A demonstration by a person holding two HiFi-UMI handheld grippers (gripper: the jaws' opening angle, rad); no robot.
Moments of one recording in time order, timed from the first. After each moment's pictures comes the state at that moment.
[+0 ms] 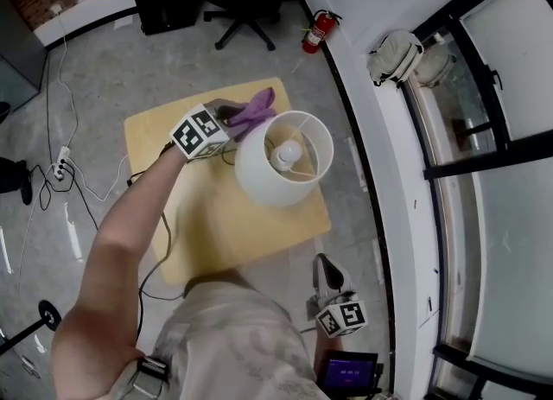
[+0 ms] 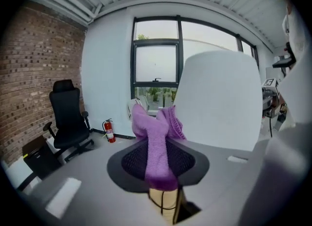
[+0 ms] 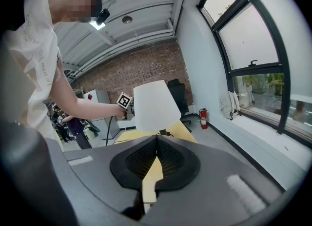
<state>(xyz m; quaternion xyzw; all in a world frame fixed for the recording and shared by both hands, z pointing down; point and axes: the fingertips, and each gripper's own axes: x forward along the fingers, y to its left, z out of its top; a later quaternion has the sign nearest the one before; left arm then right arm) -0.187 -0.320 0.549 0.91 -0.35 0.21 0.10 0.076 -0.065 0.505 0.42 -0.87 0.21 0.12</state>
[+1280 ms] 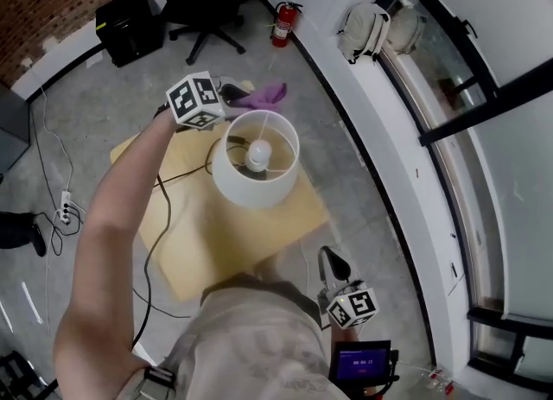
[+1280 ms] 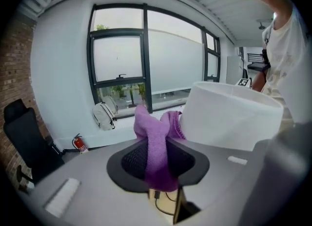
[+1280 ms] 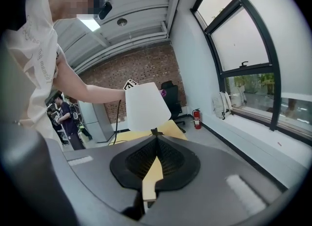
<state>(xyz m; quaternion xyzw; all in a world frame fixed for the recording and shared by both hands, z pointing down) -0.107 -0.367 0.493 0.95 -0.13 0.29 0.02 0.100 -0.065 0.511 0.45 -0.86 0.21 0.12</state>
